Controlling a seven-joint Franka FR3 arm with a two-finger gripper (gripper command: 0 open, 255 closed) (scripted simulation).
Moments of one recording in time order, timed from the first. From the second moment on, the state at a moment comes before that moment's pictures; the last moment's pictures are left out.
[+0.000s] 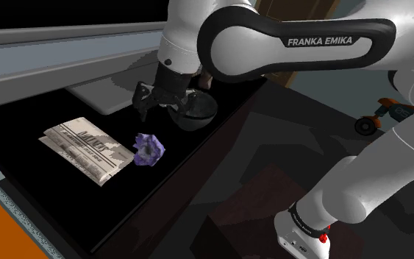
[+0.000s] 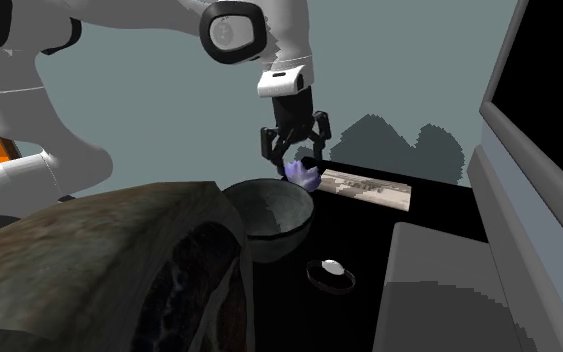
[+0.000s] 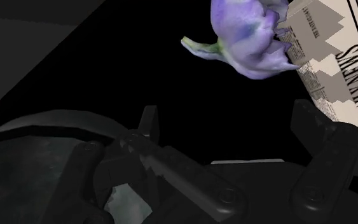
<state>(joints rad) 0.05 -0.06 0.62 -1.91 0.06 2.00 0.97</state>
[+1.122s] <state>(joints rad) 0.06 -0.02 0.63 -1.95 0.03 2.08 1.00</state>
